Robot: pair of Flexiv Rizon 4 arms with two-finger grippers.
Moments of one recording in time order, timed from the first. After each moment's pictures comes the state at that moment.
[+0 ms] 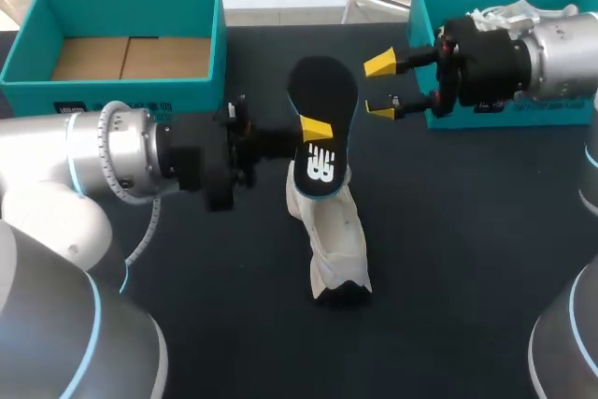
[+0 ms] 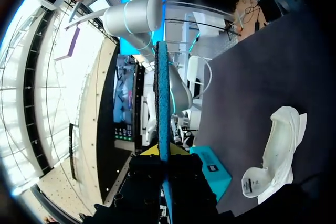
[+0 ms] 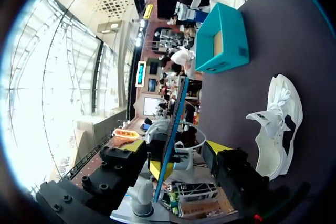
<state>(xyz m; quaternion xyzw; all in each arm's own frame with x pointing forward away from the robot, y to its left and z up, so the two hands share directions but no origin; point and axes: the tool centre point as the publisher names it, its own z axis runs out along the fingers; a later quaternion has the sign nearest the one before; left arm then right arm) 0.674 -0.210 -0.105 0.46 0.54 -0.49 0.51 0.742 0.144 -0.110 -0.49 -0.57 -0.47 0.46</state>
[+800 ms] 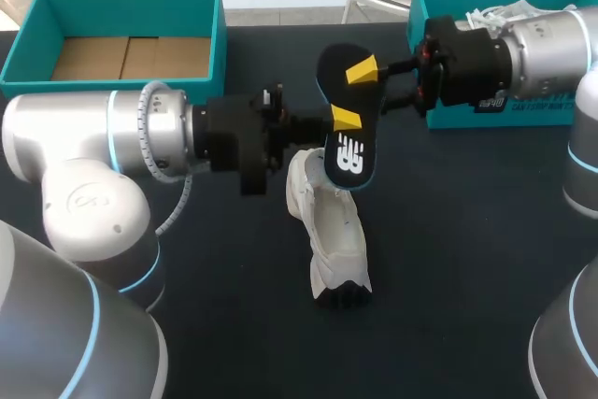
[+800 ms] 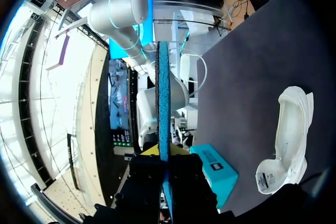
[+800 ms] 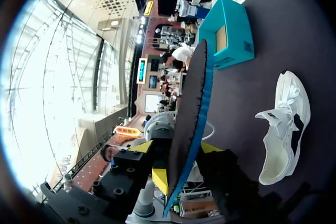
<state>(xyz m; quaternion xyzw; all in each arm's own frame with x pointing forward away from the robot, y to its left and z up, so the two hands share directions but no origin) 0.695 -0.244 -0.111 0.49 0.53 -0.47 0.51 0.737 0.164 -0.108 -0.48 -0.57 -0.47 0.47</state>
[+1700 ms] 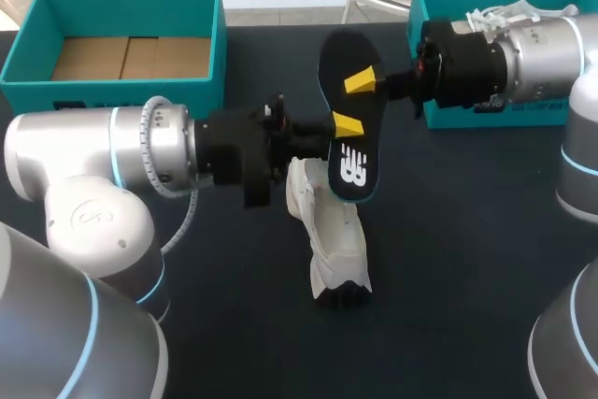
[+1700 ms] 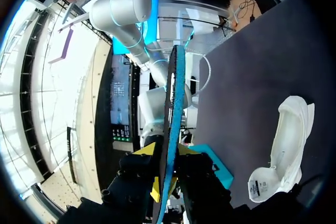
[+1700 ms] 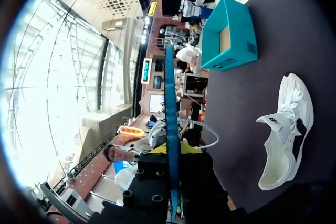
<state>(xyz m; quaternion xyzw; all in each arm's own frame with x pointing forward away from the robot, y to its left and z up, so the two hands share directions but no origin) 0.689 -0.241 -0.122 0.47 0.55 -0.47 0.50 0.742 0.166 -0.115 -0.47 -0.56 -0.48 0.48</state>
